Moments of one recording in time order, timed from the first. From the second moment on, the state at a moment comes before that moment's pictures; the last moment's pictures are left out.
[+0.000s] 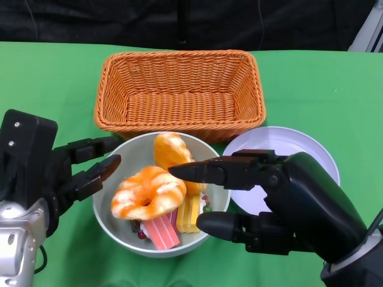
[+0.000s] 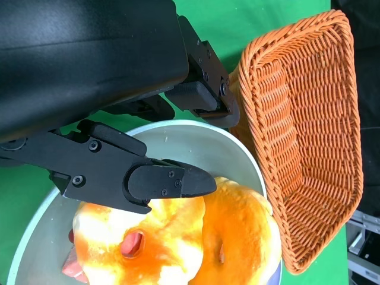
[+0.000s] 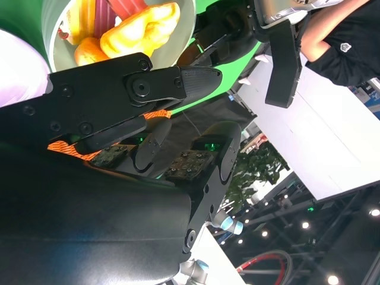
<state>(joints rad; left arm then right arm) -0.29 0.19 0.10 0.13 -0.17 0.62 -0.23 -0.01 -0.18 0.37 -0.69 -0.52 0.02 0.20</state>
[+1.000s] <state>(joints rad) -0.23 0.11 0.13 0.02 -0.24 0.60 -0.20 -0.24 -0.09 0.48 -0.59 -0.91 0.20 0.37</state>
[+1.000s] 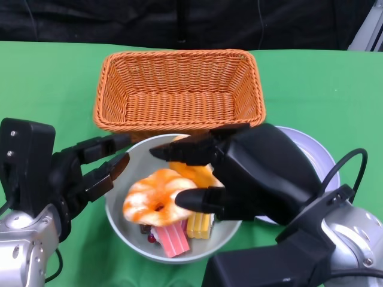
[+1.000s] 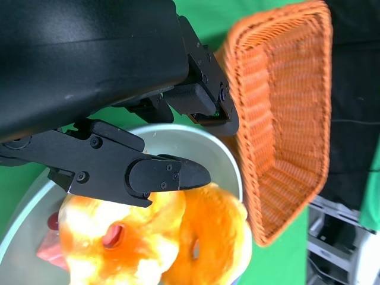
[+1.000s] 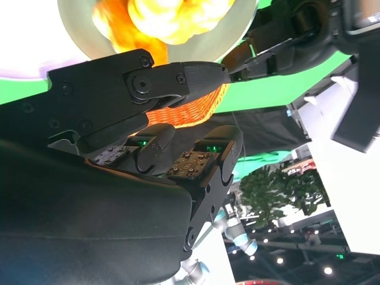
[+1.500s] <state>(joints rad) -0.23 0.10 0.12 0.00 -0.24 0.62 -0.17 -0.27 -0.08 0.47 -0.51 -0.91 0.15 0.32</state>
